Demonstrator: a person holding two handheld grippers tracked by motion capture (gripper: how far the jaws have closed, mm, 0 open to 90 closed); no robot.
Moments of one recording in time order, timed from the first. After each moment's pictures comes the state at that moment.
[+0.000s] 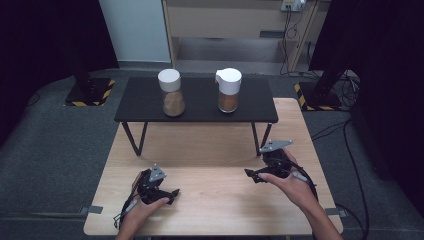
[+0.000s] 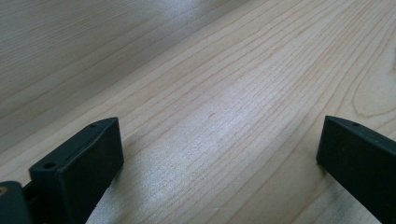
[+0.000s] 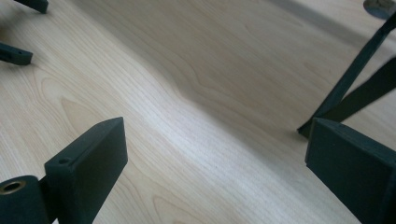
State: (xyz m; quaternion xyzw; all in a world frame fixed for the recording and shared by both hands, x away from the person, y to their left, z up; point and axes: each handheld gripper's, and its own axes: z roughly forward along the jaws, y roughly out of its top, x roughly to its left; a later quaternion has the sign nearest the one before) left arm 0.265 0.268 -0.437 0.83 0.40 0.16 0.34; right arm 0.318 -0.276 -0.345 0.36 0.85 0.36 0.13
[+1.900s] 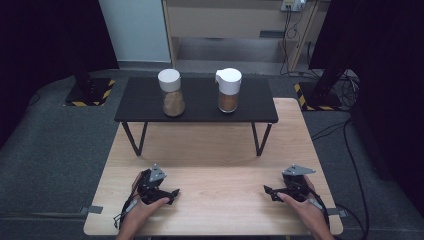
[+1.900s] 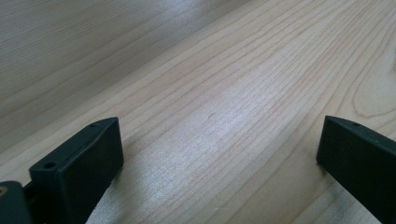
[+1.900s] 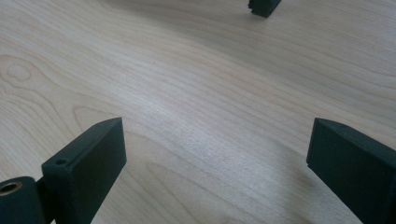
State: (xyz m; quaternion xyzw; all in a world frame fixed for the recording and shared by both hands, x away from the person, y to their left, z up) left arm 0.265 0.268 -0.437 0.83 0.40 0.16 0.34; right arm 0.271 -0.334 -0.435 0.43 0.81 0.37 0.15
